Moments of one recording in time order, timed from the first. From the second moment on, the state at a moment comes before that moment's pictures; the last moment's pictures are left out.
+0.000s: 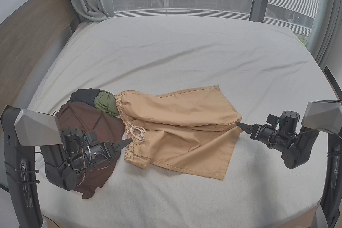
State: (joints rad) left arm -0.13 2.37 -0.50 -1.54 -0.52 -0.54; right arm 0.08 2.37 -0.68 -1.40 0.38 0.40
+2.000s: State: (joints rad) left arm -0.19 2.47 -0.51 -1.54 -0.51 -0.56; right arm 0.23 2.30 -0.46 -1.21 0.39 0.36
